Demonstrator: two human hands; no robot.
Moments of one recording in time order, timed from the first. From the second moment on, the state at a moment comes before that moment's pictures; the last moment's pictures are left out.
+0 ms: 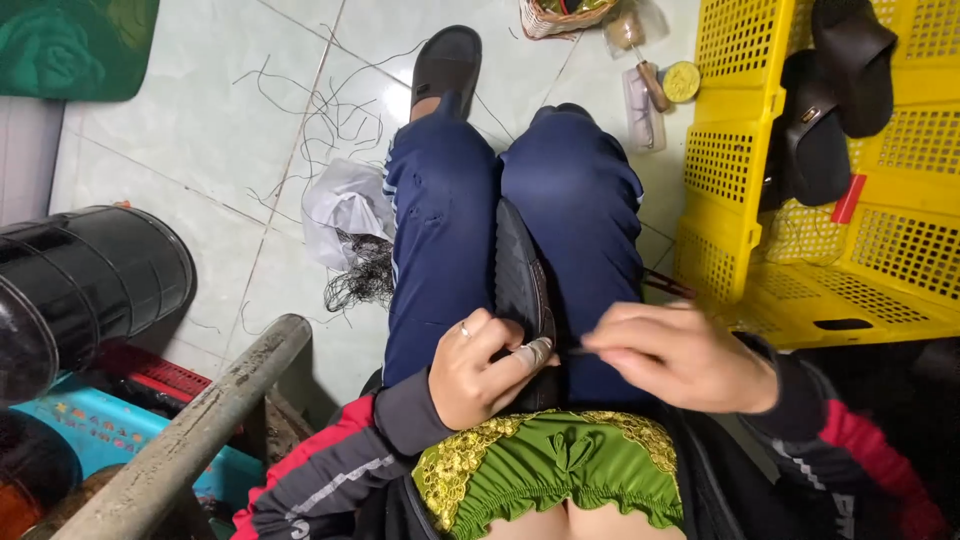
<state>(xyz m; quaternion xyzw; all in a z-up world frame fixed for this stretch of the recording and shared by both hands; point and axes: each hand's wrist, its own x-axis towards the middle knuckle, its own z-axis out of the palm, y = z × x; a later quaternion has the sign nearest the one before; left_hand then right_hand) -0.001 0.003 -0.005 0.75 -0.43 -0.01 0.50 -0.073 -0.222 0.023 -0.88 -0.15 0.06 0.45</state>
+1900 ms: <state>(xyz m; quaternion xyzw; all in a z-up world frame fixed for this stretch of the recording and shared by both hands) 0.040 0.005 0.012 0.76 -0.27 -0.25 0.54 -0.040 -0.215 0.039 -0.95 -0.17 0.08 0.24</state>
